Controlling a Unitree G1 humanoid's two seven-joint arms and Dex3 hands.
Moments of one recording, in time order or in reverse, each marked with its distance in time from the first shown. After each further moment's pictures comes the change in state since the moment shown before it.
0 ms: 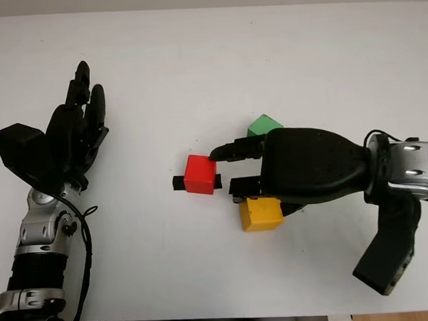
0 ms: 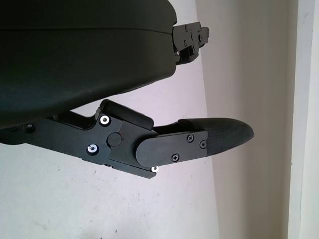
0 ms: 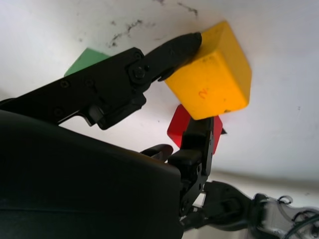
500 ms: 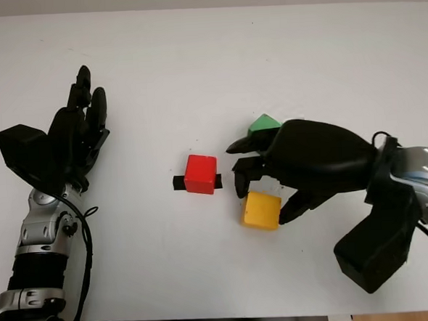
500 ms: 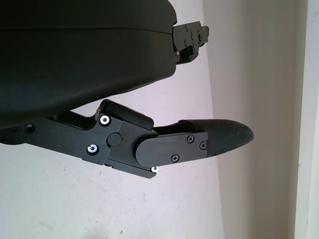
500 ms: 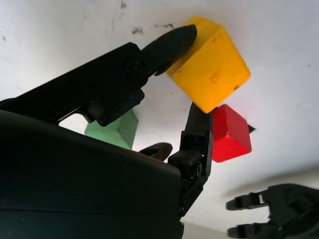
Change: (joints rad) left arm -0.001 0.000 -0.001 0.017 0.004 0.011 -0.006; right arm 0.171 -0.001 -0.070 -0.213 0.336 0.472 0.301
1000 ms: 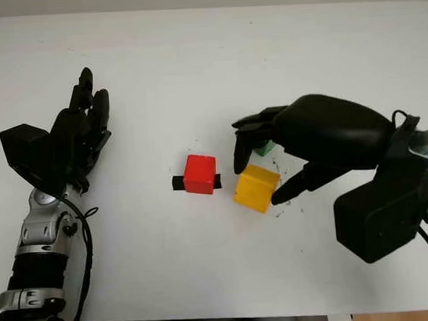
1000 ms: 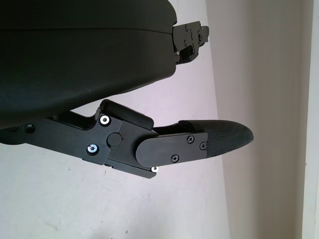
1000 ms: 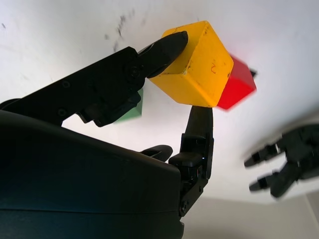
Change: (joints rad) left arm -0.001 0.001 0.000 0.003 0.013 0.012 -0.006; right arm -0.092 0.050 -0.062 -0.112 0.094 0.270 0.061
